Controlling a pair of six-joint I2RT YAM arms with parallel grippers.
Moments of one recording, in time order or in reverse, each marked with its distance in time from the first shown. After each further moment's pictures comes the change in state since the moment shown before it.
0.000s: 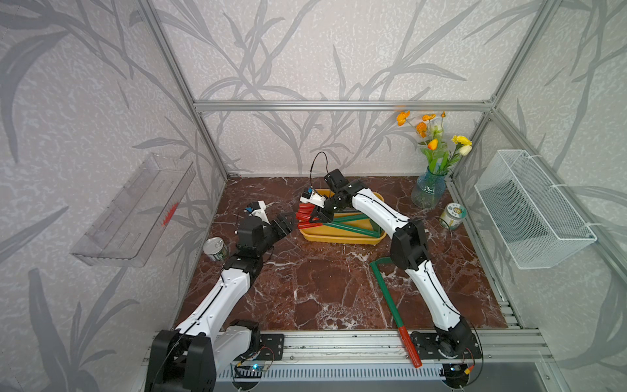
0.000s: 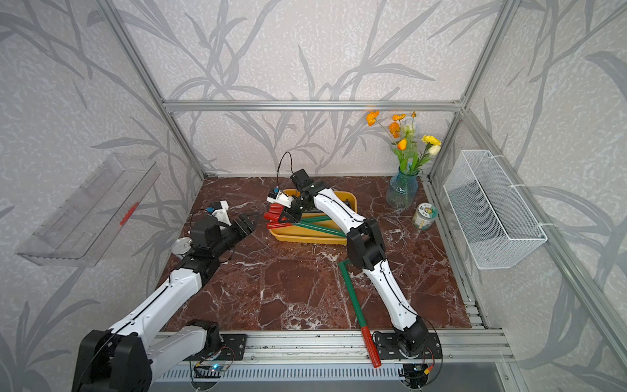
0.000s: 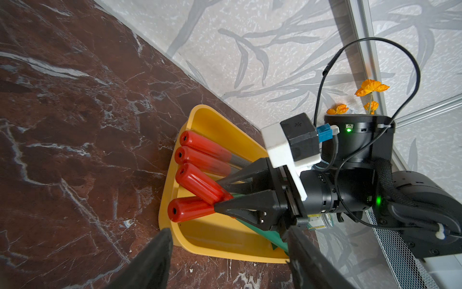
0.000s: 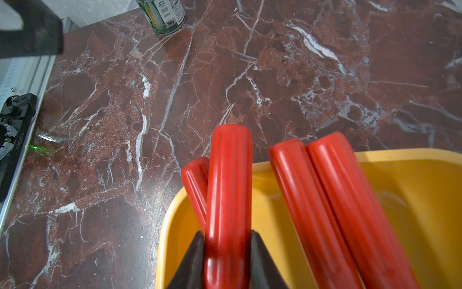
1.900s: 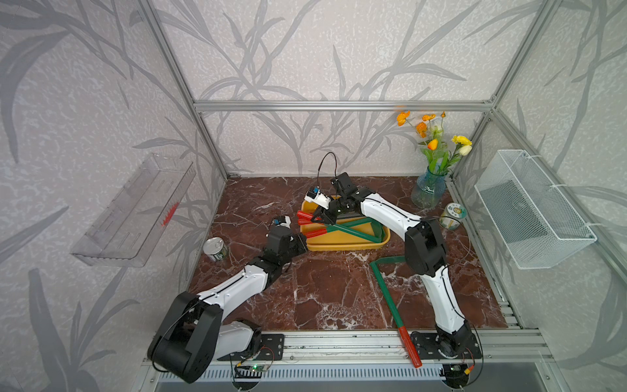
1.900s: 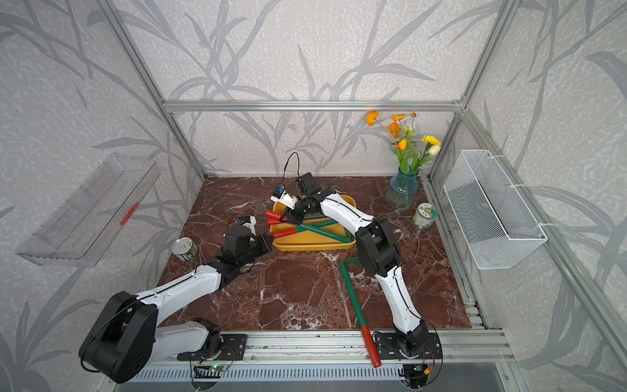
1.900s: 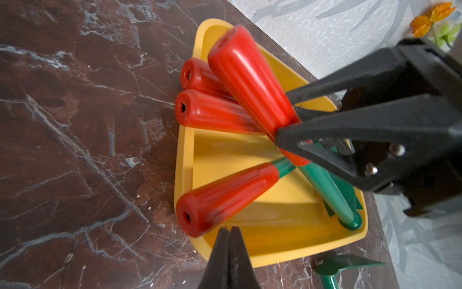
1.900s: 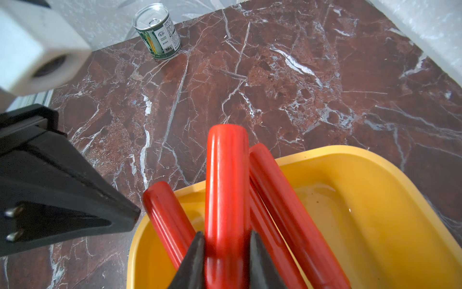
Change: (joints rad) left arm -0.245 0.197 -0.058 0.025 -0.213 0.049; right arm -0.011 -0.246 -0.429 0.347 0.013 0.126
